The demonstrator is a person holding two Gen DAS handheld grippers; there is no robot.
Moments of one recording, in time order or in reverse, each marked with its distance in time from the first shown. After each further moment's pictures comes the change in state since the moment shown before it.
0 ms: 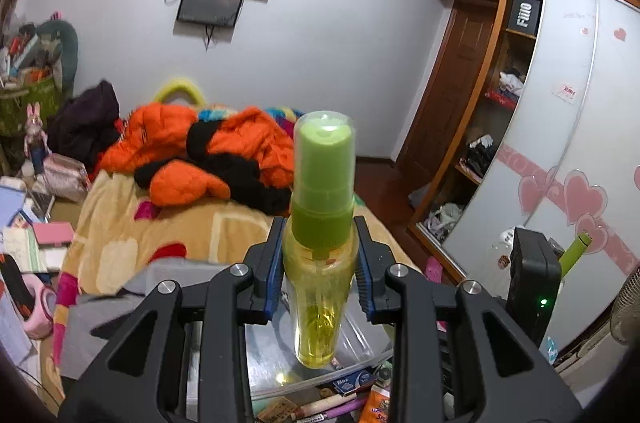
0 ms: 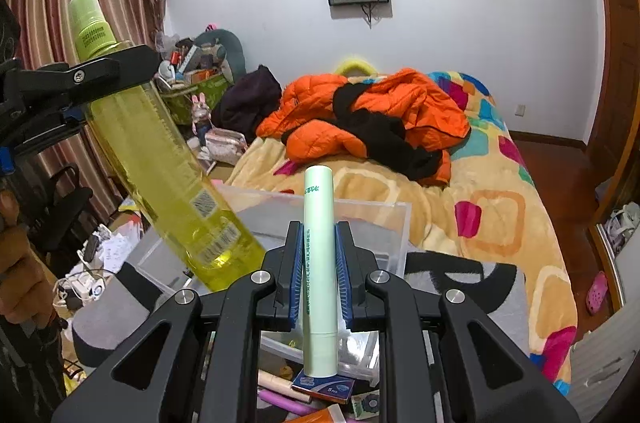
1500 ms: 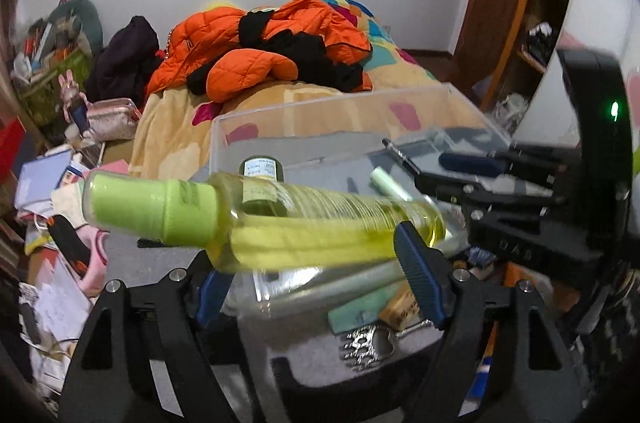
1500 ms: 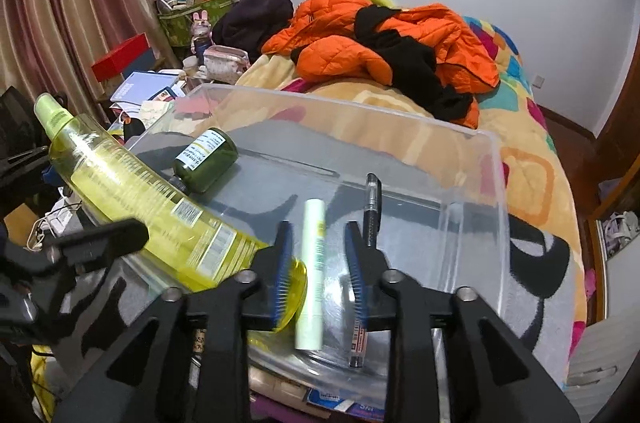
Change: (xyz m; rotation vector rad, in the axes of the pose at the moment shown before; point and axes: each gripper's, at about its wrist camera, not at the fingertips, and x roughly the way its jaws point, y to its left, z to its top) left arm 0.034 0.050 -0.095 0.145 0.346 0.247; right arm 0.083 0.031 -0.033 -0.105 0.246 -0.019
